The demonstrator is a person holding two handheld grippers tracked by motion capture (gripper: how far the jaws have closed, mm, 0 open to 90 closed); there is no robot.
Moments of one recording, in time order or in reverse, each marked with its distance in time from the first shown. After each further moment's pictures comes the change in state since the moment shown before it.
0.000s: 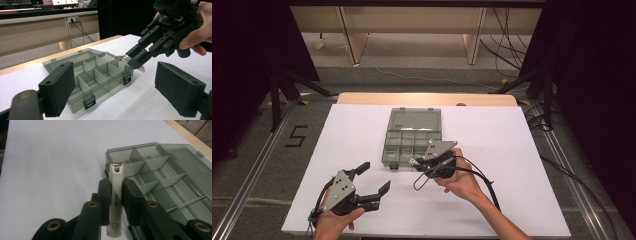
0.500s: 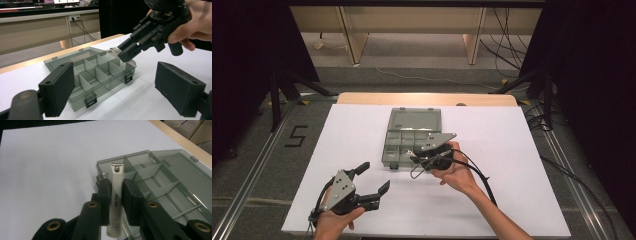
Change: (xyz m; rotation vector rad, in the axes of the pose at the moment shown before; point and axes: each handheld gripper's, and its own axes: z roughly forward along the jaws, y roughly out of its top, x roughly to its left) left arm 0.002 -0.002 0.001 0.008 0.009 -0.001; right arm -0.016 0.009 0.012 -0.049 -0.010 0.052
